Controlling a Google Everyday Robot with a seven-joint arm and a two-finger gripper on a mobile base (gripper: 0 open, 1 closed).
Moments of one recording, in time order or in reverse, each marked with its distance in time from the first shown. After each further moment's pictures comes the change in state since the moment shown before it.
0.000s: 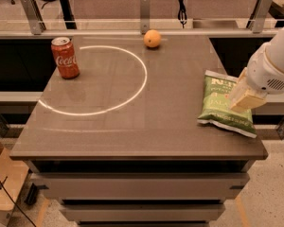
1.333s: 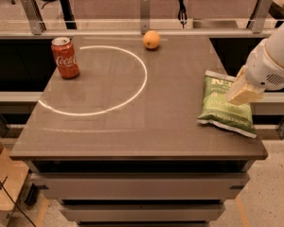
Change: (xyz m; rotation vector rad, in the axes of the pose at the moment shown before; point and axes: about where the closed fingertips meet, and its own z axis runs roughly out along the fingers) arm -0.004 -0.006 -0.002 -0.018 -0.030 0.012
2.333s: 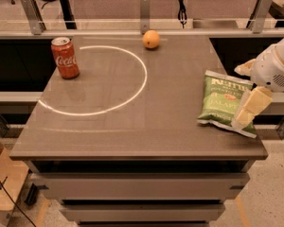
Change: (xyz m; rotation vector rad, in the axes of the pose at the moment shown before) arm 0.013 -0.013 0.020 -0.081 -0.155 0.085
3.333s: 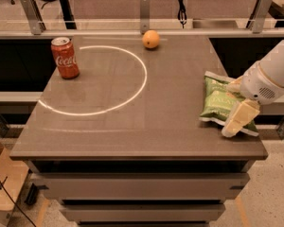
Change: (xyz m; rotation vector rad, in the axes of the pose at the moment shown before) arm 0.017 0.012 0.045 -0.097 0.056 0.034
